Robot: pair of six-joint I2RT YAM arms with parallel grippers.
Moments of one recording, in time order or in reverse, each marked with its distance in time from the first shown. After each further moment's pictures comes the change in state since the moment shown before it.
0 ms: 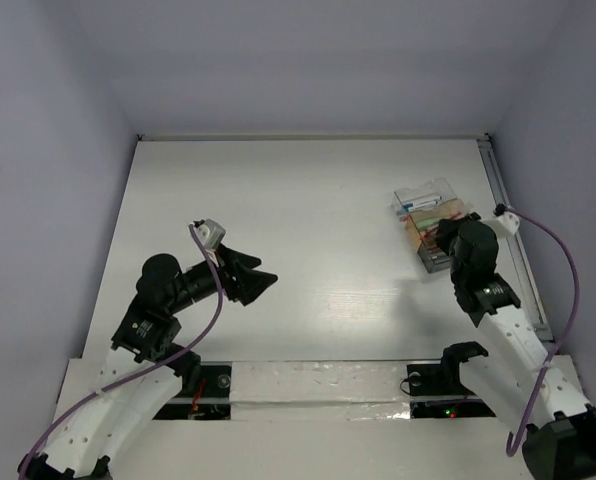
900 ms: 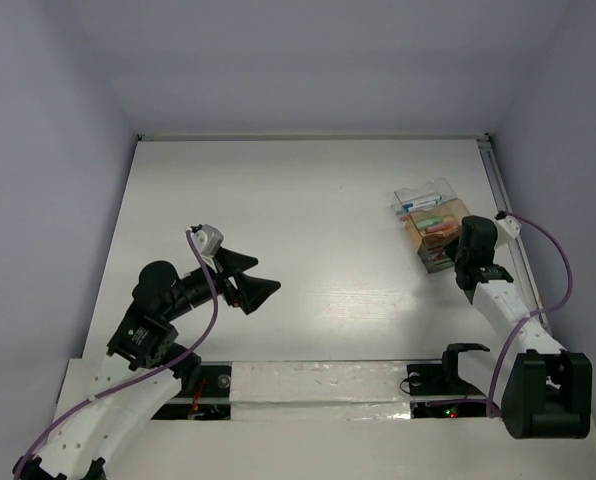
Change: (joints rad) left arm -0.059 -0.053 0.000 -0.024 -0.061 0.008; right arm -0.263 0.254 -0.052 -0.025 -0.054 -0.043
